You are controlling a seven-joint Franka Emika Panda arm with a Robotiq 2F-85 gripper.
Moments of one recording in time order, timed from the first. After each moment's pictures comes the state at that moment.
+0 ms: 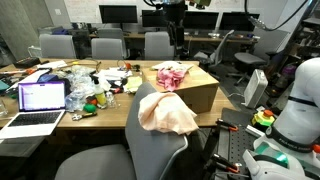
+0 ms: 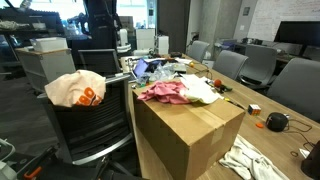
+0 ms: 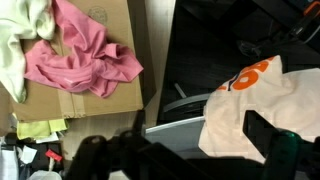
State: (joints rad) arm 0.07 -0.20 0.01 -2.06 -0.21 1.80 -0.52
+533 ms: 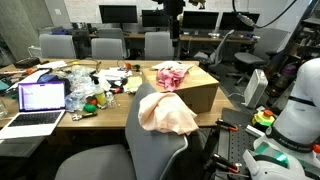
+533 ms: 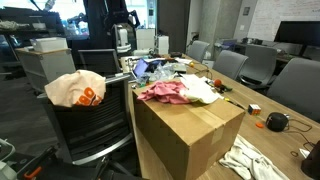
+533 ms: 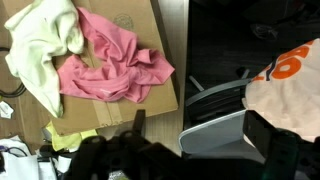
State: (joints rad) arm 0.01 -0.12 -0.06 -1.95 -0.20 1.82 -0.53
